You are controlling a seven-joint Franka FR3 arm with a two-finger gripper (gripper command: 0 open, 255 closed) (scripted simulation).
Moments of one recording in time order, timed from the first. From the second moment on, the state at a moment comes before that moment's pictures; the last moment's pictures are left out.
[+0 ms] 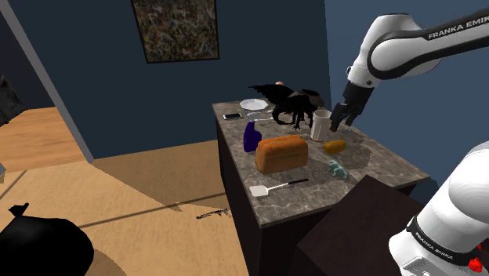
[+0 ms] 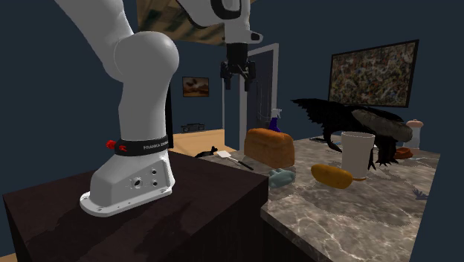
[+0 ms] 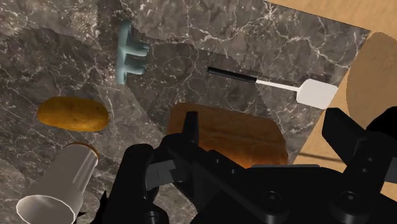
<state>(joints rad) -0.08 -0.68 -0.14 -2.74 0.00 2.15 -0.09</state>
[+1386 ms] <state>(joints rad) -0.13 0.15 -0.32 -2.72 0.37 2.91 -0.66</state>
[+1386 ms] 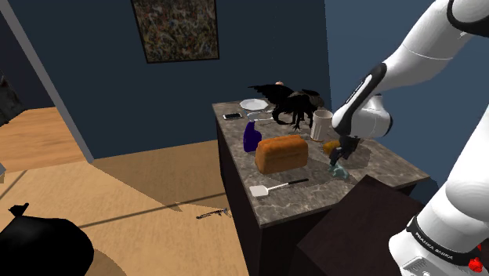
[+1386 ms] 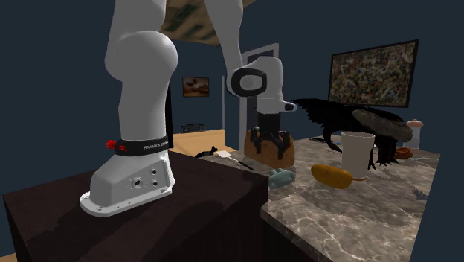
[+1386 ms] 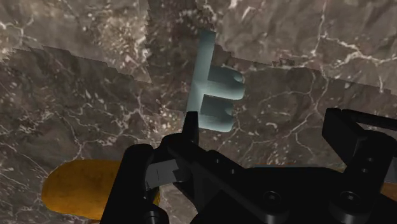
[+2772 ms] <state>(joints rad) -0.43 0.46 -0.01 -2.58 0.68 3.10 -0.97</state>
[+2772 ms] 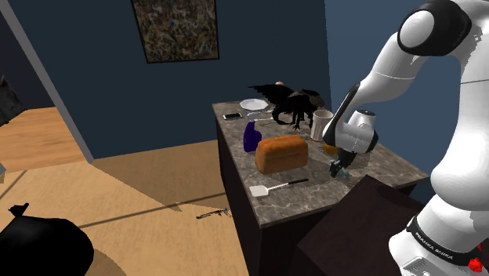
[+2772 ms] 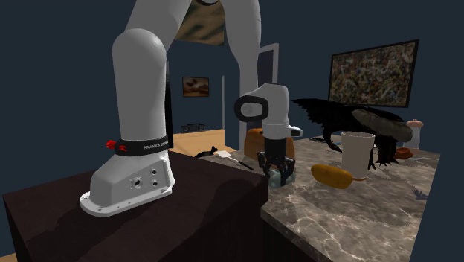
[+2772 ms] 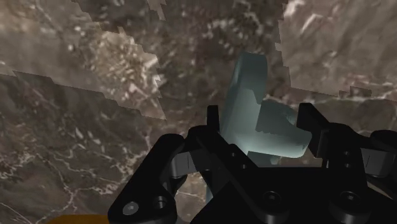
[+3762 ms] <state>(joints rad) -0.19 0.23 -0.30 -2.67 0.46 2.94 -0.77</state>
